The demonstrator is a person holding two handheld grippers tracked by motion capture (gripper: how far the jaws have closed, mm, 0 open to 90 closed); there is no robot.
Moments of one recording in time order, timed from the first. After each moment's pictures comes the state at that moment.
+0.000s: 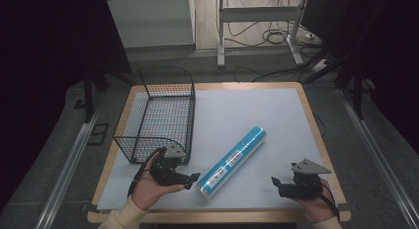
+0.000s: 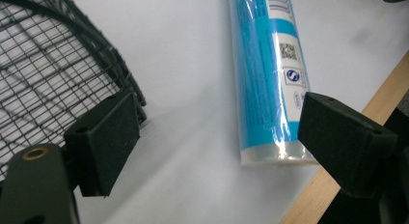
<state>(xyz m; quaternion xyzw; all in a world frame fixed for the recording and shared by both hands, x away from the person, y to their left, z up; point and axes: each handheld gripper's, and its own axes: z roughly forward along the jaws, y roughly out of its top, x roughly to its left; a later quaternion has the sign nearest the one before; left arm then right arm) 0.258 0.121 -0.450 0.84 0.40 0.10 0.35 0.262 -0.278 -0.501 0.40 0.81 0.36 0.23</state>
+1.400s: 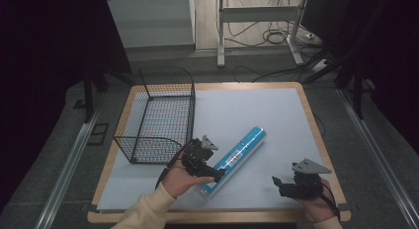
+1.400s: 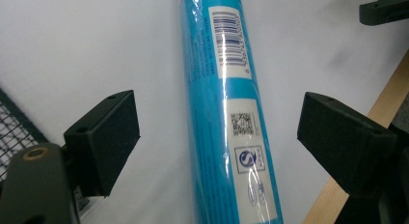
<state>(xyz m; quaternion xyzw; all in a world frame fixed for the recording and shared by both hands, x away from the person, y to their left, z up) 0.290 0.046 -0.446 0.87 0.37 0.08 0.32 0.263 -0.280 -0.502 0.41 0.81 0.36 0.23</state>
